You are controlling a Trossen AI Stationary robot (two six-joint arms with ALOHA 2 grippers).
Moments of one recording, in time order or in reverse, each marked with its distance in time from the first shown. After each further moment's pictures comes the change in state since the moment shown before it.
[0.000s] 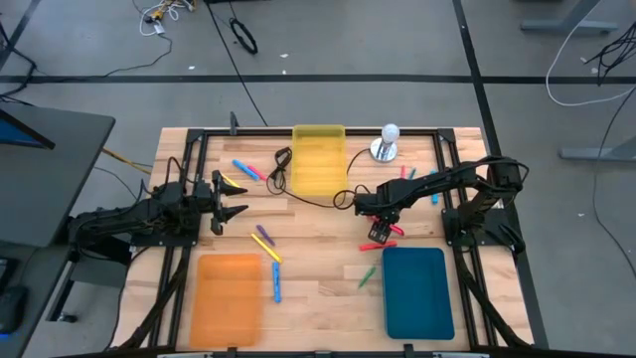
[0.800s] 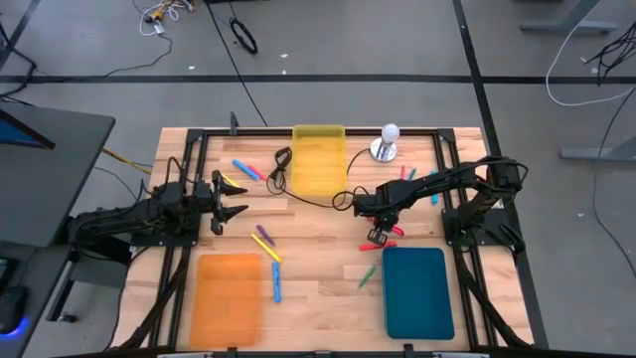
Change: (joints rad) left arm 0.000 0.000 0.000 0.000 0.000 0.000; right arm 0.002 0.016 0.001 0.018 -0.024 0.004
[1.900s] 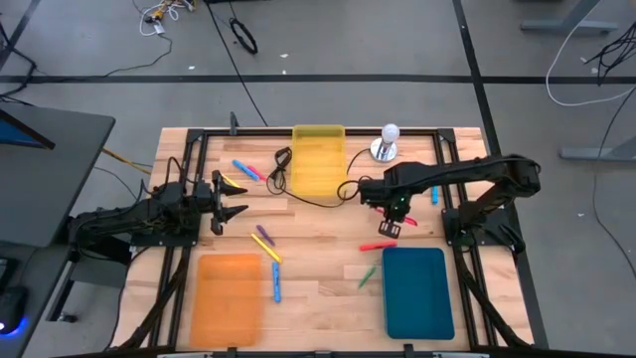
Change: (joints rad) left arm 0.000 0.000 0.000 0.000 0.000 0.000; right arm -0.004 -0.164 0.259 -0.463 -0.041 -0.105
